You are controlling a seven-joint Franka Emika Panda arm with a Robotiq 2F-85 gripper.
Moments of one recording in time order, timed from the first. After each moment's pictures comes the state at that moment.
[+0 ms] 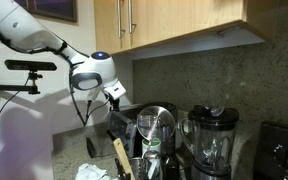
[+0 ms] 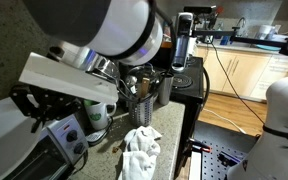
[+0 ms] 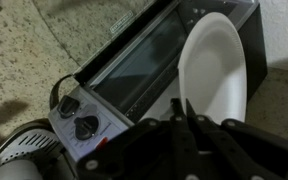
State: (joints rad) arm 0.15 -0.10 0.18 -2.31 0.75 2.69 0.41
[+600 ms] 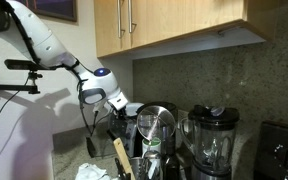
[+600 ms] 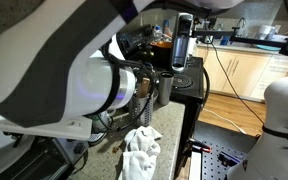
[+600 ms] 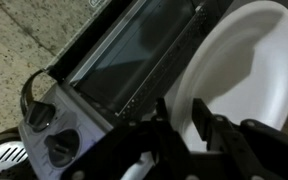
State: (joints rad) arm 0.21 0.13 0.20 -2.24 0.75 2.98 0.48
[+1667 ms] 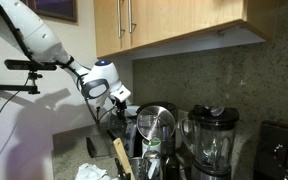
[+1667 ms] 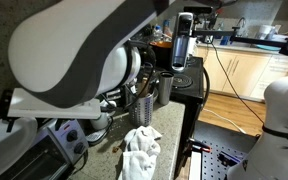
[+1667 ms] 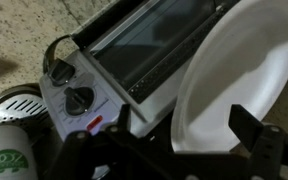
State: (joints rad) arm 0.21 0.05 0.13 -2.25 0.45 2.85 0.57
